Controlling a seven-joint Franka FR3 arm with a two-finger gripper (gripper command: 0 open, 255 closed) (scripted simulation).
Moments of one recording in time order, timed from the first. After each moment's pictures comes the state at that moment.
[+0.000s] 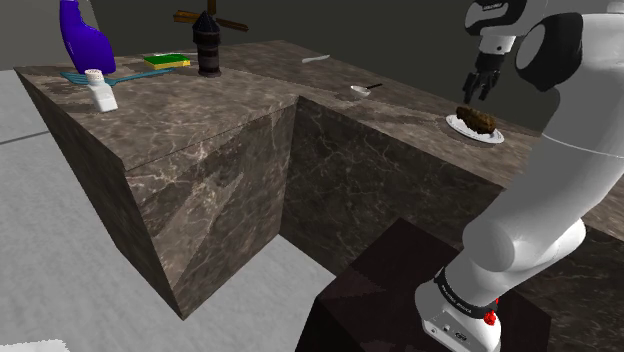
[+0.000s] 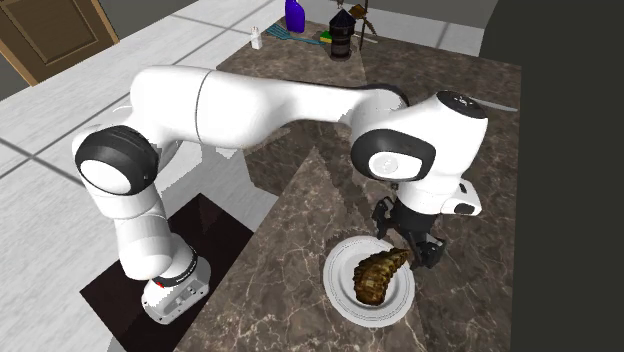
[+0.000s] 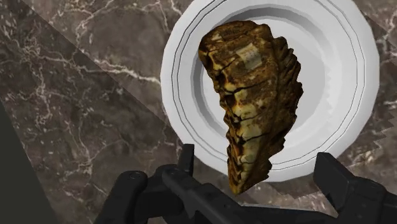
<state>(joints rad) -0.44 0.20 -0.62 -1.55 -0.06 1.68 -0.75</state>
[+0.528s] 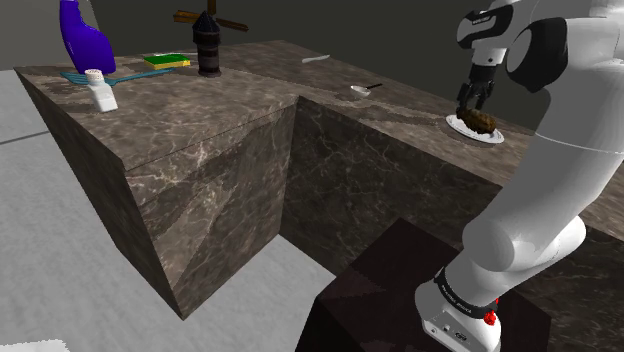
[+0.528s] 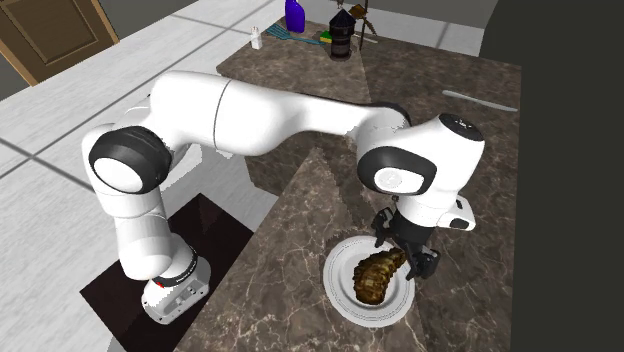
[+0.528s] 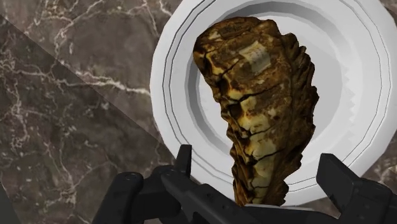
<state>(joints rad) -0.45 0.25 -0.63 -1.58 -0.06 1.71 -0.71</state>
